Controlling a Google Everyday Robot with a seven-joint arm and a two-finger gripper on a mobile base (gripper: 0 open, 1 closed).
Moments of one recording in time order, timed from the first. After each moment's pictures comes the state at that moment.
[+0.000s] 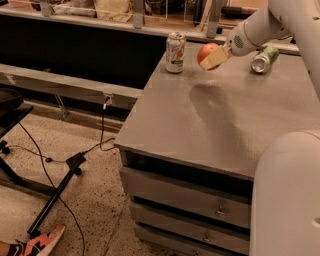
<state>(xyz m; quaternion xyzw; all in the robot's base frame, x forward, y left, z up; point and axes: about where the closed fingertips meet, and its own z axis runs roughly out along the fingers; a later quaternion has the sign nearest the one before) 0.766 -0.199 0.881 -0.34 0.87 0.14 0.33</state>
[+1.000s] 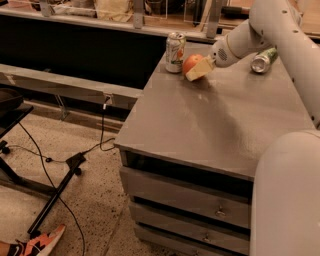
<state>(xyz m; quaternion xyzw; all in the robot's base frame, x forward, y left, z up) 0.763 -0.151 0.845 -0.38 0.85 0.18 0.32</state>
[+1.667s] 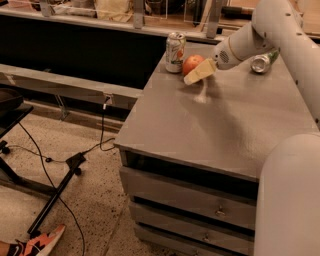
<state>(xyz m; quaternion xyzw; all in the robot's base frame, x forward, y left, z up) 0.756 -0.150 0.842 -0.38 0.85 0.19 0.32</state>
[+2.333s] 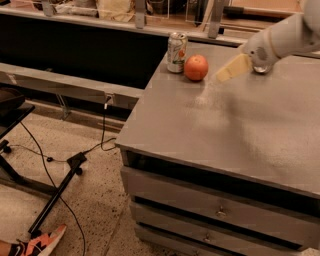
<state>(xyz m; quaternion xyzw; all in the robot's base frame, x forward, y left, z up) 0.699 -0.212 0.897 -0.41 0.81 0.17 0.38</state>
